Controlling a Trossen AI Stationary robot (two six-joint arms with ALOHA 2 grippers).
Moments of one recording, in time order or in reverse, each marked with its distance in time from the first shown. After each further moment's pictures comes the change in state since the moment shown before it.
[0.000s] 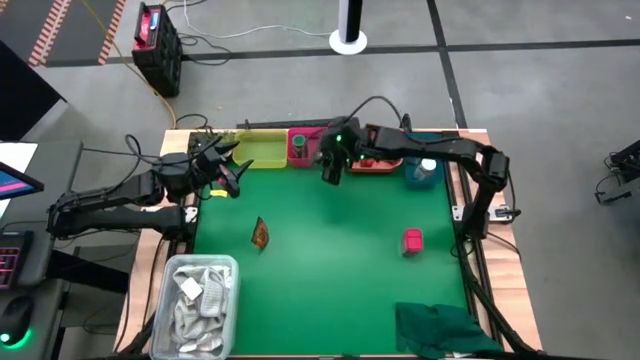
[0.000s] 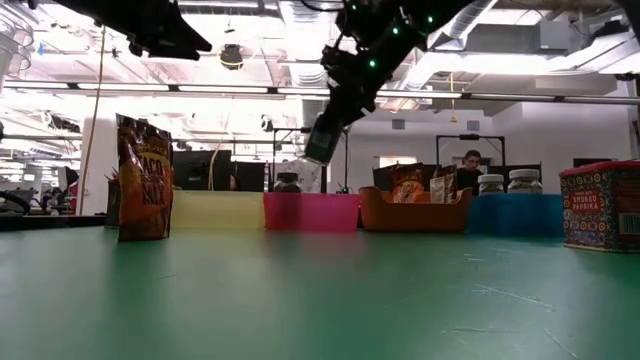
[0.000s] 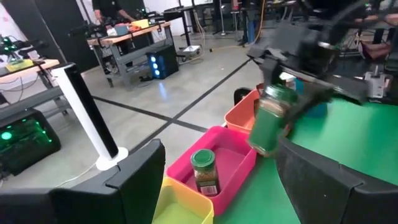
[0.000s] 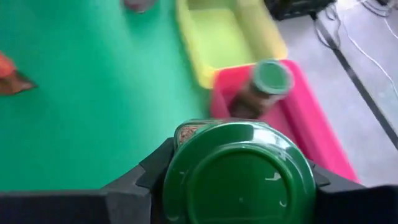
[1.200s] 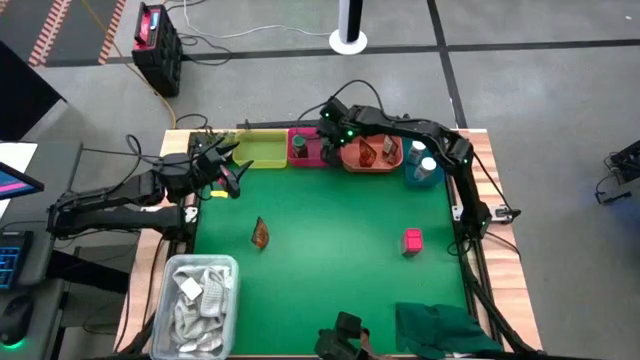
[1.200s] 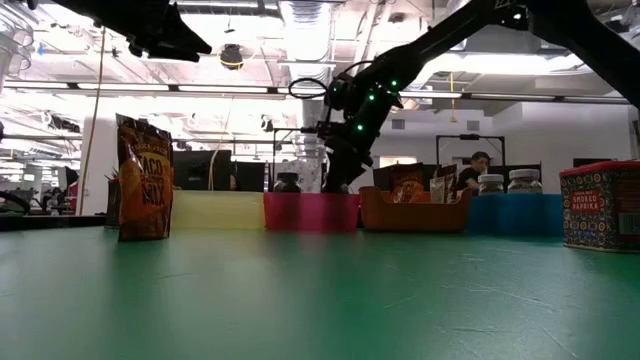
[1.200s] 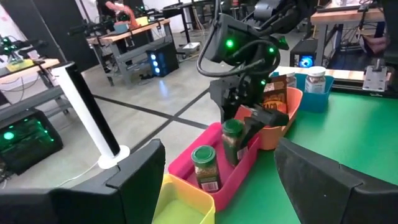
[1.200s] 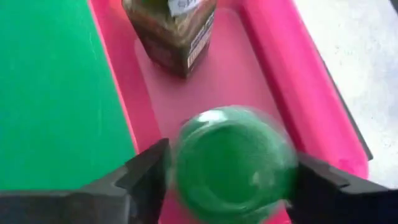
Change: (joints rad) left arm 0.000 0.001 0.000 -0.013 -0.003 0.008; right arm -0.210 0.341 0.250 -0.174 -0.145 -0.074
